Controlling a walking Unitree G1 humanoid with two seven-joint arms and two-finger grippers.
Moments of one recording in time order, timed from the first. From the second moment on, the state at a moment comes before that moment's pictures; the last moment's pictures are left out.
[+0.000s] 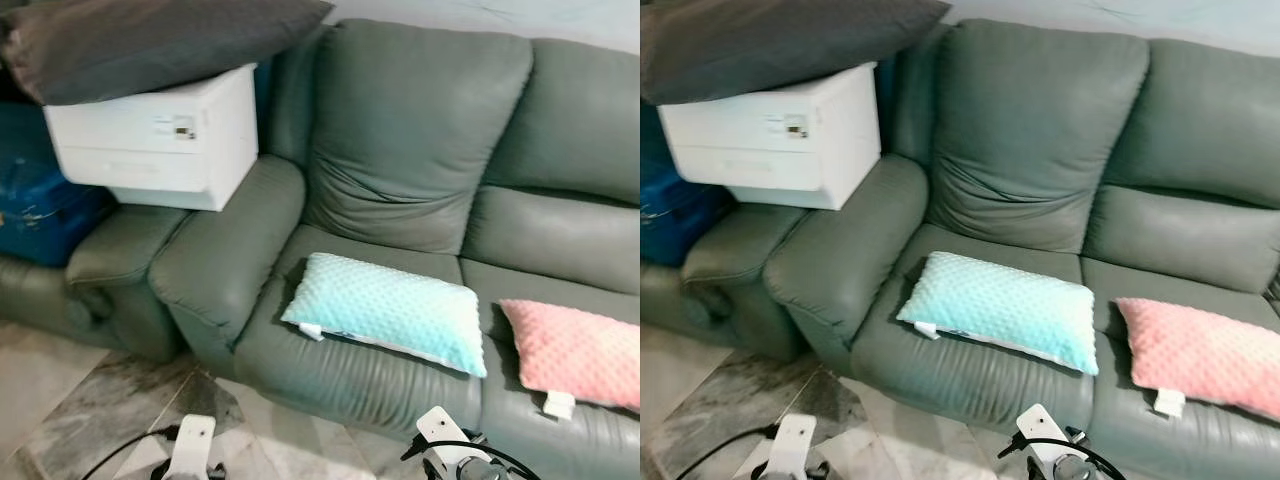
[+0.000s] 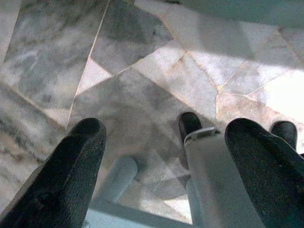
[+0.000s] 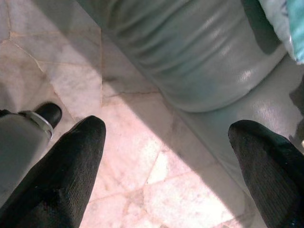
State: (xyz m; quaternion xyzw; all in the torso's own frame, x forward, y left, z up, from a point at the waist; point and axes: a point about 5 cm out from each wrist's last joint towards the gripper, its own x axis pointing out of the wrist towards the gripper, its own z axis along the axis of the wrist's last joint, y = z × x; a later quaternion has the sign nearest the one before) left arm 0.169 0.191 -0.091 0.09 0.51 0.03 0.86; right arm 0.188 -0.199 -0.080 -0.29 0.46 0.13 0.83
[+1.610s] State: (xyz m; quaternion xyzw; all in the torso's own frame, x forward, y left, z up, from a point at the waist) left arm 0.172 0.199 -0.089 0.08 0.51 0.03 0.86; right arm 0.183 -0.201 -0.083 -0.29 0.47 0.13 0.82
